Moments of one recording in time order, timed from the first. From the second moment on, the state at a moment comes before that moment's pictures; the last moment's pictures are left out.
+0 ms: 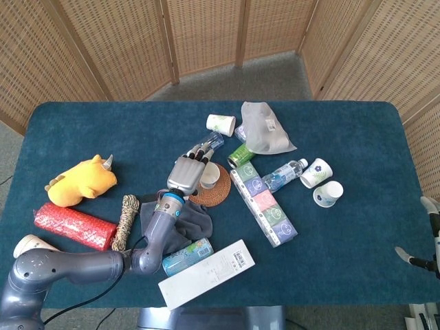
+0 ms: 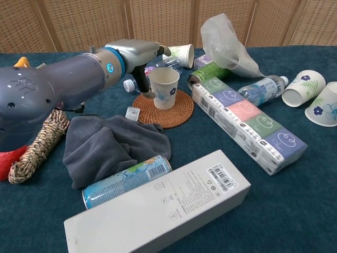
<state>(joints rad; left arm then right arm) -1.09 -1.81 -0.31 -1.30 0.63 1.01 0.80 0.01 -0.94 0.11 -1.77 -1.34 1.45 0.14</state>
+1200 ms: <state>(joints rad) -0.54 -0.99 0.02 -1.98 1.17 1.44 0.62 0.01 -0.95 0.11 -1.77 -1.38 1.49 0.09</state>
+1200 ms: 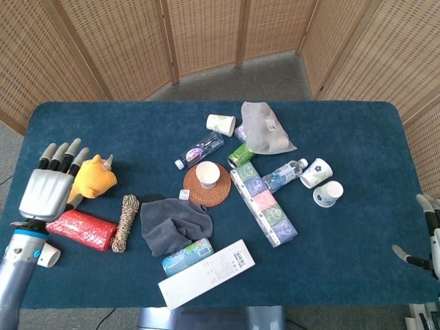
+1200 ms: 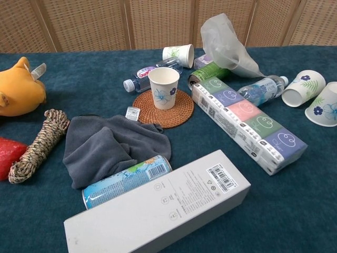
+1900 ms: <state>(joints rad) -0.10 -1.03 0.18 -1.76 1.53 1.75 0.26 0.02 -0.96 0.11 -1.79 -1.38 1.47 0.04</state>
